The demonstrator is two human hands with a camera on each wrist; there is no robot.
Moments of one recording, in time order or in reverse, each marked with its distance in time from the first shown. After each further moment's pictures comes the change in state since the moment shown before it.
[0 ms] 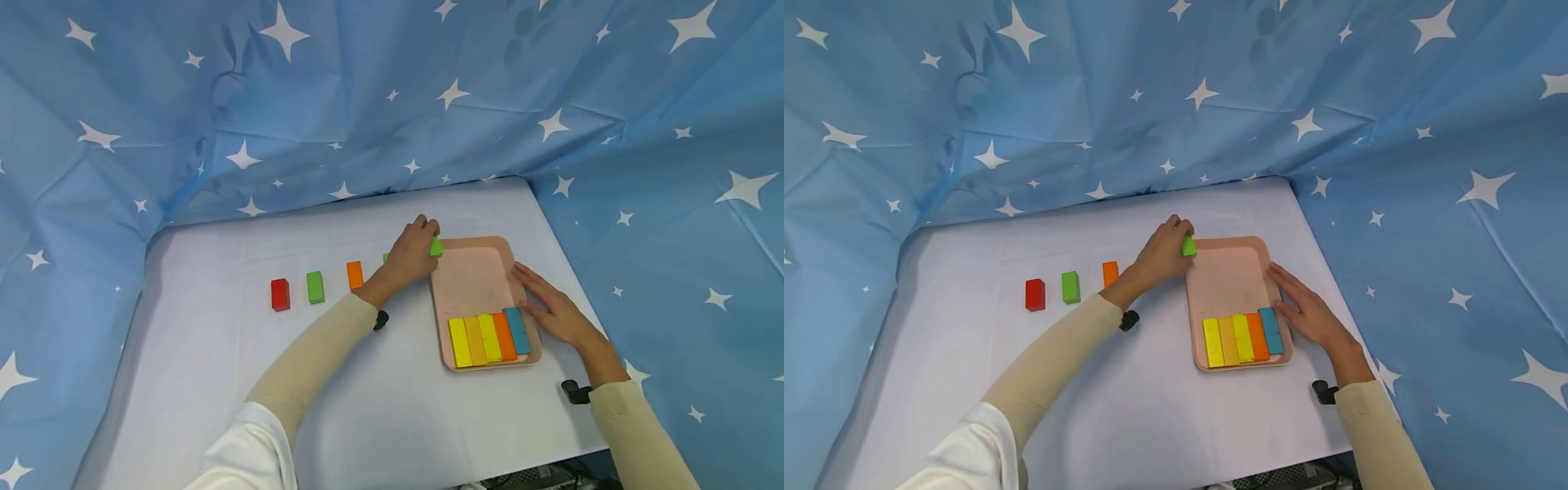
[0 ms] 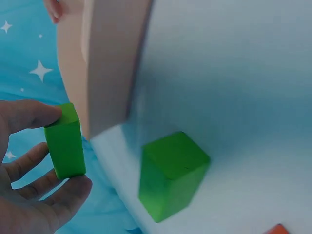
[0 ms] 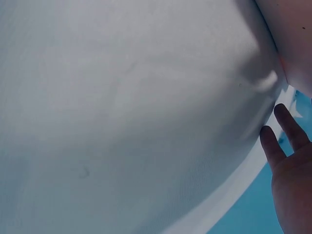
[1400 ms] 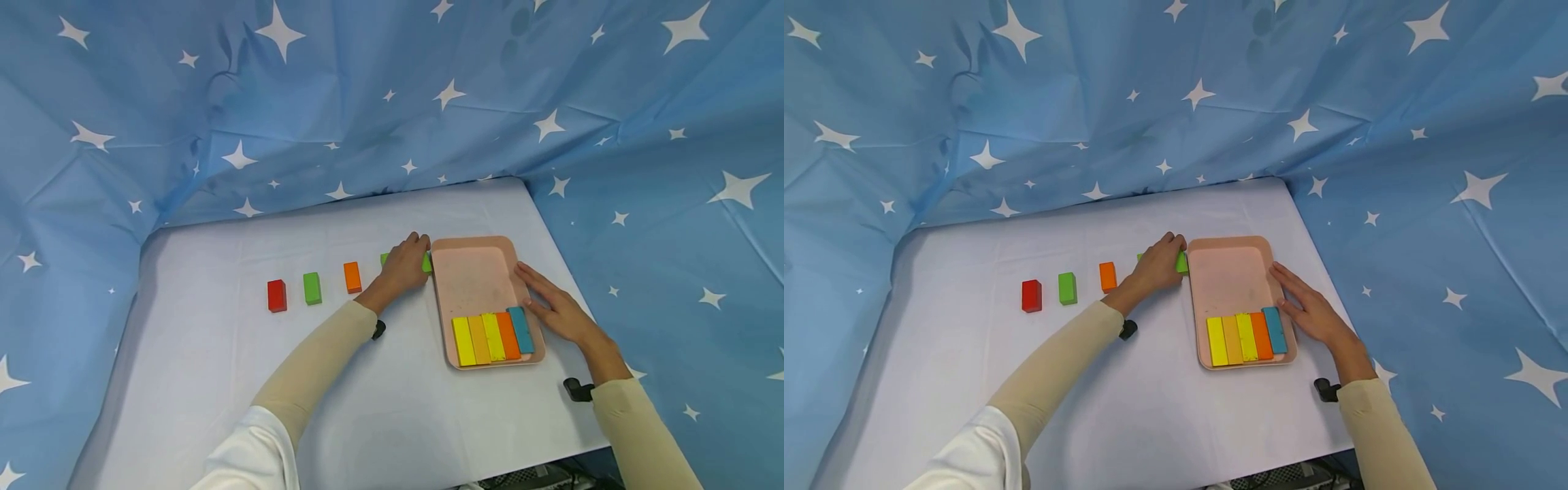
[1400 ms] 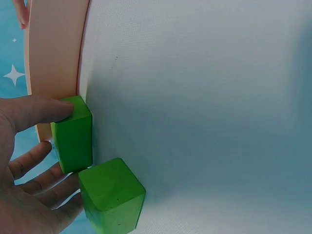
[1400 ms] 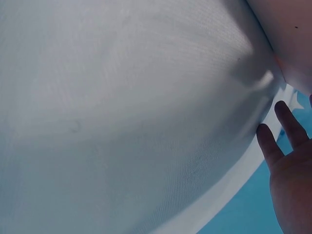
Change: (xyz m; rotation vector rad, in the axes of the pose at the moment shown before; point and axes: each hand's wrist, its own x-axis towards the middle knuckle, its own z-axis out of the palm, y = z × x) left_hand -0.004 -0.016 0.030 0.084 -0.068 -0.071; right_hand -0.003 0.009 -0.008 0.025 -0.002 -0.001
